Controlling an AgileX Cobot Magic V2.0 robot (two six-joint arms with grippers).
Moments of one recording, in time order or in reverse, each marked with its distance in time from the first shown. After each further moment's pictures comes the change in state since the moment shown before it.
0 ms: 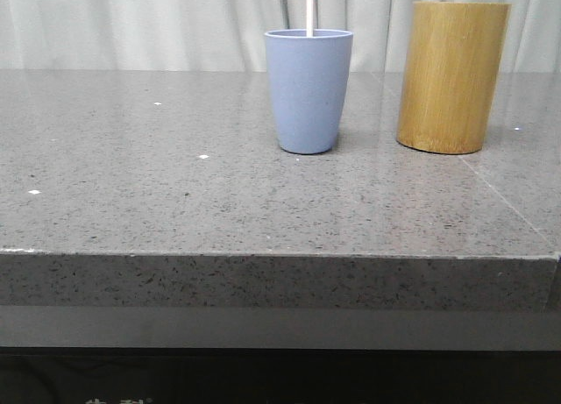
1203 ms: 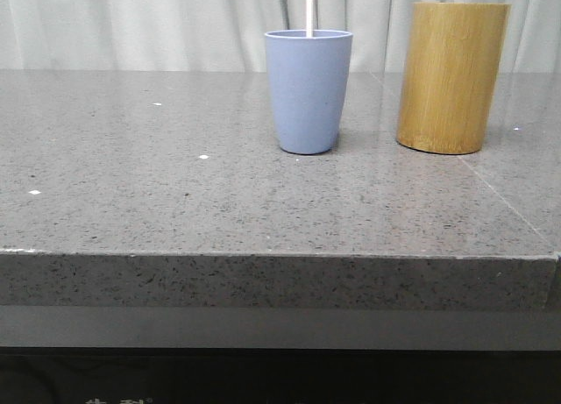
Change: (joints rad) left arm 0.000 0.000 0.000 0.000 0.000 0.000; right arm -0.019 -0.056 0.046 -0.071 -0.036 0.150
